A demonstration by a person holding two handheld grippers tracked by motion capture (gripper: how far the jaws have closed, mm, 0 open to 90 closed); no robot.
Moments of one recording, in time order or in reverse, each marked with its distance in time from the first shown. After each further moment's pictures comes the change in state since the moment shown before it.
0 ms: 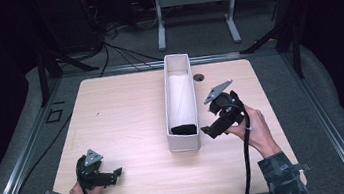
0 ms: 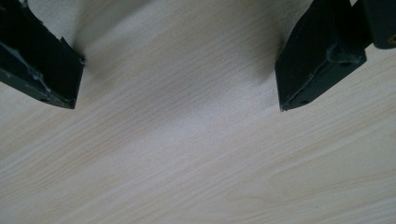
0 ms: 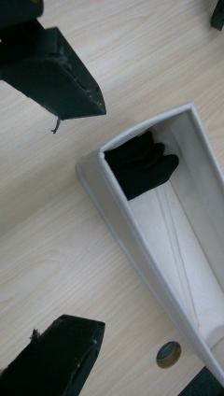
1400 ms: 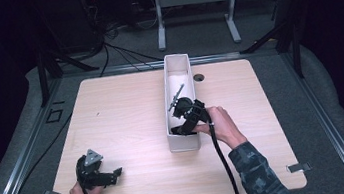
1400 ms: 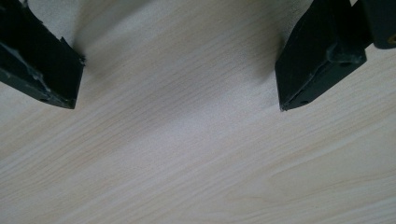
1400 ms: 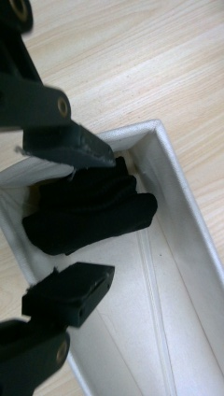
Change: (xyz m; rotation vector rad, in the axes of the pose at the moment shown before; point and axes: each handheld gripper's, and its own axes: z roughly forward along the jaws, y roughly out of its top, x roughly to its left) left arm 0.000 0.000 0.000 0.000 -0.001 0.001; right arm 0.027 0.060 0.080 0.199 0.097 -0.123
